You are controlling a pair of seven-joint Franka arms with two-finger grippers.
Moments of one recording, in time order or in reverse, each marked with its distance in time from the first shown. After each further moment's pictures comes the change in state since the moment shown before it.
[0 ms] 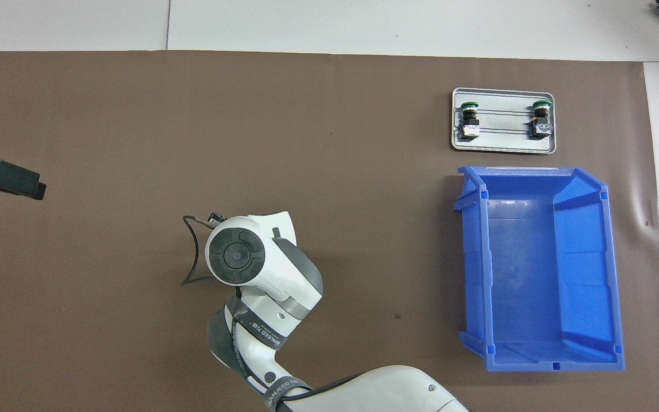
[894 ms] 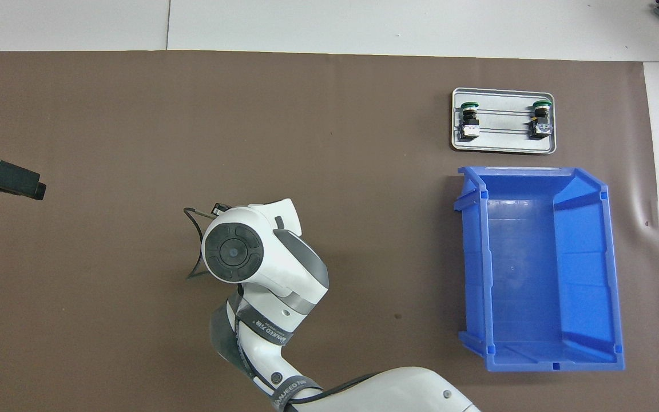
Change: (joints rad) left arm 0.000 0.000 0.000 -0.001 0.000 0.000 0.000; right arm -0.023 -0.047 -0.015 0.027 -0.094 -0.070 -0.047
